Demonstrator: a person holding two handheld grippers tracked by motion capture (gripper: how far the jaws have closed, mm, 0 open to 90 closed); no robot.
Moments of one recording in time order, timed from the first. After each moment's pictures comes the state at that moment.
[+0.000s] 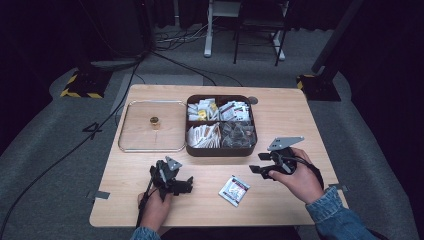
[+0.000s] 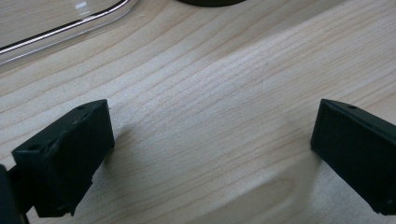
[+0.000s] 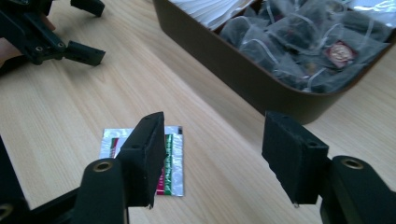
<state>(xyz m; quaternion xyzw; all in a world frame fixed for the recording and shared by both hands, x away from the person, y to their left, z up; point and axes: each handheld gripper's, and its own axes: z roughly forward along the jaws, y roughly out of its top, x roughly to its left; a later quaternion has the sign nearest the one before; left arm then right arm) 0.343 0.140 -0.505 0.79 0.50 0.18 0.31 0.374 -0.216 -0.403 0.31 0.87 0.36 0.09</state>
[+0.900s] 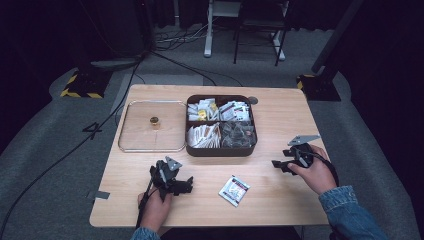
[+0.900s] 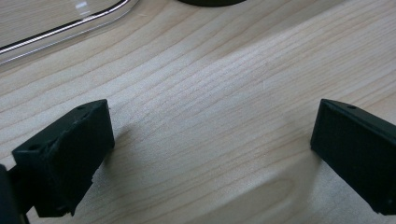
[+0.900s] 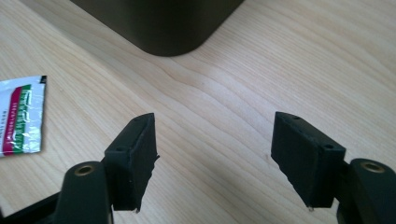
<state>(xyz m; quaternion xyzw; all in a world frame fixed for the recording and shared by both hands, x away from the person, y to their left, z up) 0.343 0.140 -0.505 0.79 0.50 0.18 0.31 0.412 -0.291 -0.448 0.39 0.86 0.31 0.13</state>
